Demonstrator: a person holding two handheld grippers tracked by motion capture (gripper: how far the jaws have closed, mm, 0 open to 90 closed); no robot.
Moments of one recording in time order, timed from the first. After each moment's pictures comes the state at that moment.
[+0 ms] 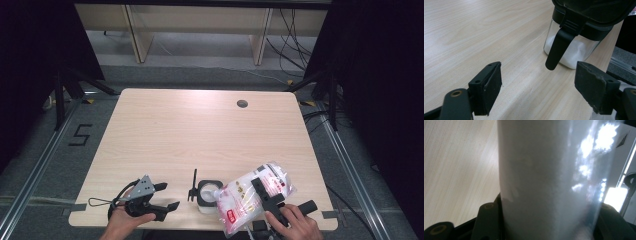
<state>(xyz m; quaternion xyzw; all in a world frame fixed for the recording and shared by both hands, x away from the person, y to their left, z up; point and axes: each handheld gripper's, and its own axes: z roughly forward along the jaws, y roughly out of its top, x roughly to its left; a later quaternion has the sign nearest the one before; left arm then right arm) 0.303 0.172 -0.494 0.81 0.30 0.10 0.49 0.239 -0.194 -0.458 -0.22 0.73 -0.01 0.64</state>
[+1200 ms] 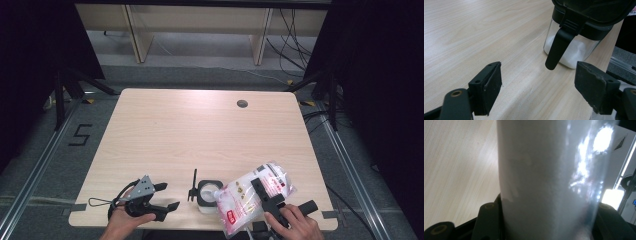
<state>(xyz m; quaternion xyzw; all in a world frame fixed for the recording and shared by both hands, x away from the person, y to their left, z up) 0.303 0.172 -0.494 0.81 0.30 0.10 0.49 0.238 -0.192 -0.453 -0.24 0.72 -0.02 0.65</state>
